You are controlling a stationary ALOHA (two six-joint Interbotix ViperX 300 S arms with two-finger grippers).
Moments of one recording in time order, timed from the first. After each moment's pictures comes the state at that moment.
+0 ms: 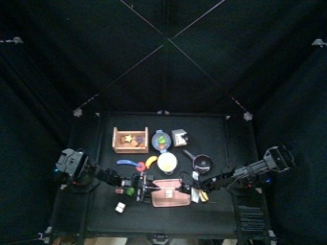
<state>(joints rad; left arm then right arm) -0.30 0.23 0.90 -0.21 -1.00 0.10 0.30 -0.24 0.84 -0.74 0.24 1.16</state>
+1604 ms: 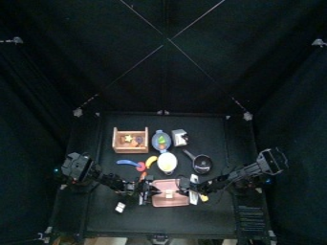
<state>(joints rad) -0.35 0.28 0.86 -0.31 -0.91 0.10 0.31 -0.17 0.84 -0.71 0.24 1.16</state>
